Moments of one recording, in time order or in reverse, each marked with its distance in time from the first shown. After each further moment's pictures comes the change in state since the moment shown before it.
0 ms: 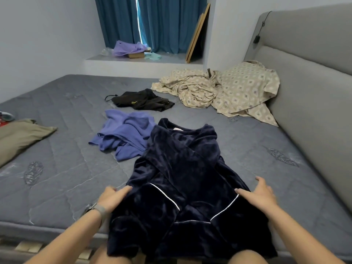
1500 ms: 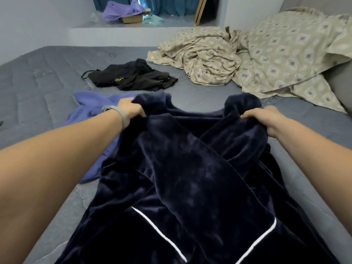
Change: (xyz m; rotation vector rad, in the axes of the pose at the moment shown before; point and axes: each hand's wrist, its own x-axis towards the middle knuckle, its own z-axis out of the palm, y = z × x) left_hand 0.290 0.258 0.071 -0.128 0.051 0.342; right_hand 0.312 -0.193 0.043 0.599 -0.139 -0.081
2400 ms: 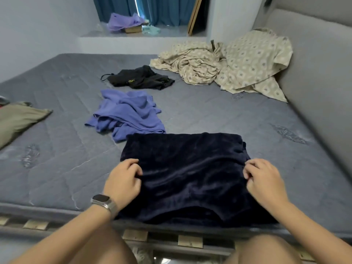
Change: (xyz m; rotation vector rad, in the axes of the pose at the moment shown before) left_hand -0.375 -0.139 -0.075 0.661 0.070 0.673; right_hand -0.339 0.155 -0.098 -0.878 0.187 -0.867
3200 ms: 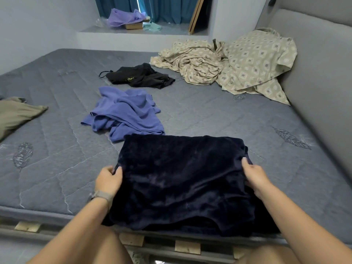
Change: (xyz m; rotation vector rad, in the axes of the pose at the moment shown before) left_hand 0.025 -0.026 0.020 -0.428 0.099 -0.940; right_hand 0.050 0.014 0.049 0.783 -0.252 1.089
